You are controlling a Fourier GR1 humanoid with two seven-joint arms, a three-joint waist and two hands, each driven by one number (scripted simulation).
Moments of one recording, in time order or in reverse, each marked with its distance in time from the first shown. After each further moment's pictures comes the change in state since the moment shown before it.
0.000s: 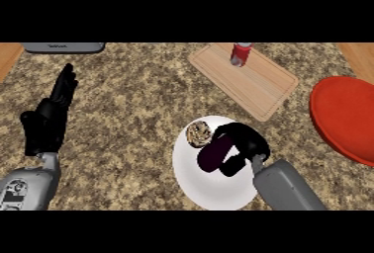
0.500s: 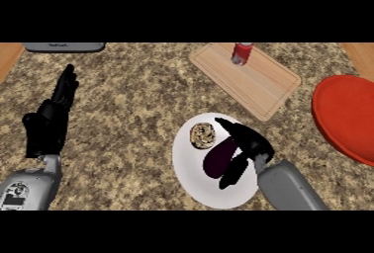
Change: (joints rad) left arm 0.011 0.013 -0.037 -0.028 0.002 0.037 0.024; right arm 0.008 -0.009 -0.013 -0.059 -0.153 0.046 0.152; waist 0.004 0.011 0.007
